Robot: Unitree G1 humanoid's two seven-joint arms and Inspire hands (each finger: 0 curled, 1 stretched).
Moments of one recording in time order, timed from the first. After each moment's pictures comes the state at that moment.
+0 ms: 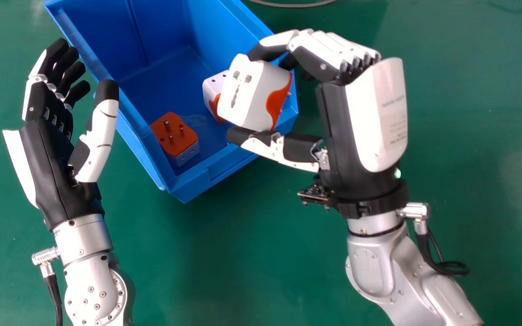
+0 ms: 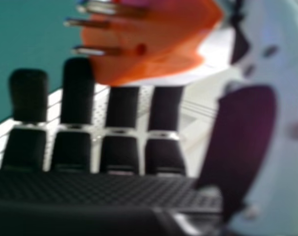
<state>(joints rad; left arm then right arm) -0.10 0.04 0.24 0.50 0.04 -0.82 0.23 -0.21 -0.12 0.41 0.19 -0.90 -0.43 -0.81</state>
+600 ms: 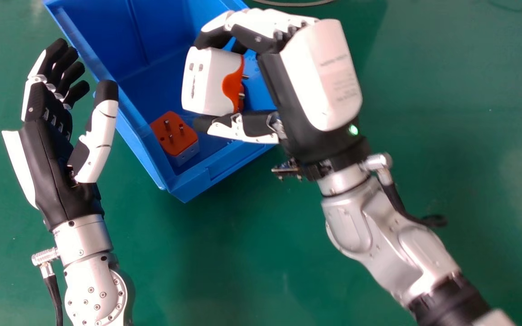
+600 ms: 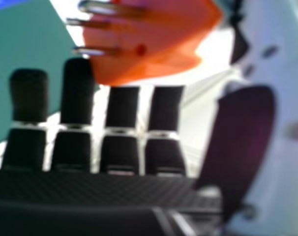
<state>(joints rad) -0.10 0.05 0.24 0.52 0.04 -0.84 0.24 -0.49 -0.10 0.46 0.45 -0.93 -0.39 -0.70</state>
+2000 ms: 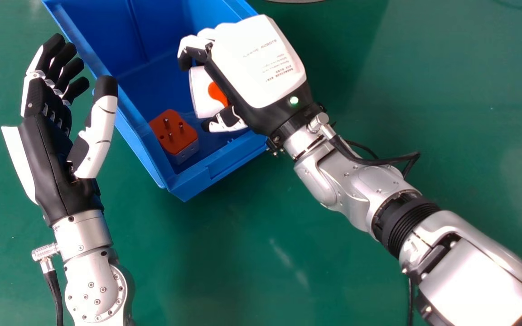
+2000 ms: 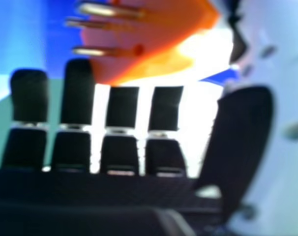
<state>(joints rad) -0.12 0.05 0.24 0.54 0.04 -0.84 0.25 -0.90 -0.02 0.70 1.11 -0.99 -0.25 -0.85</state>
